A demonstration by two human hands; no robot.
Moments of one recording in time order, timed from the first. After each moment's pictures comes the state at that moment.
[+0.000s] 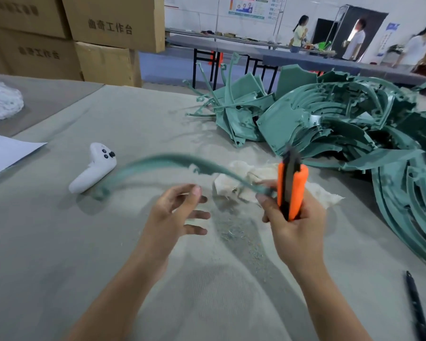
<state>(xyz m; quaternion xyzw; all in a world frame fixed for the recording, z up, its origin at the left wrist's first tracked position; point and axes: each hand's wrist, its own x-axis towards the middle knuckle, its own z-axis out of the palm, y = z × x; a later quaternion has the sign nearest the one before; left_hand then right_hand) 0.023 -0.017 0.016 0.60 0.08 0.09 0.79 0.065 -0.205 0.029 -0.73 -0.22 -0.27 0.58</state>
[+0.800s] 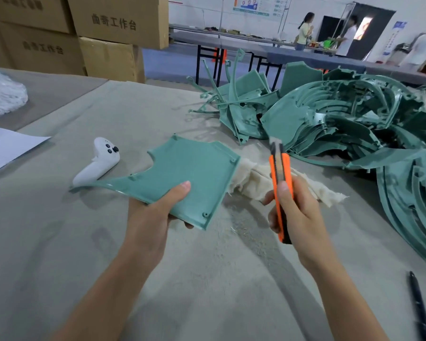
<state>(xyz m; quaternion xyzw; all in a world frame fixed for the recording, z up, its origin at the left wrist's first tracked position) 0.017 -0.006 0.027 0.49 0.05 0.24 0.83 0.076 -0.219 0.024 -0.74 -0.17 -0.06 0.65</state>
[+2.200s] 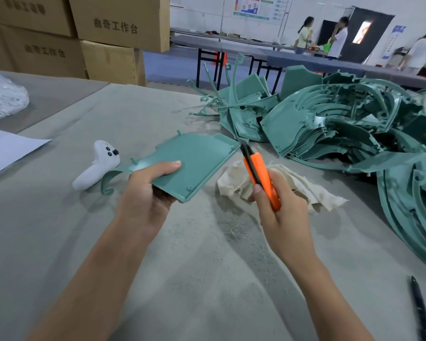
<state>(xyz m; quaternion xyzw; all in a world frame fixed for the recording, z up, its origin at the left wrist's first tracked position) 0.040 0.008 0.061 0.42 0.10 0.15 0.89 0.081 -0.197 0.024 -0.83 -0.25 -0.23 0.45</state>
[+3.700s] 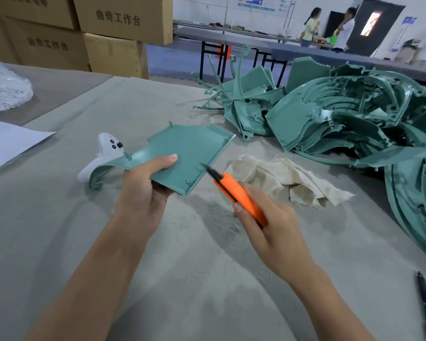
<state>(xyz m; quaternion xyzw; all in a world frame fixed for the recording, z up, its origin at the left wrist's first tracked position) 0.041 0.016 0.051 0.39 0.10 0.19 0.89 0.064 -0.192 0.009 -0.80 -0.38 -0.19 0.41</state>
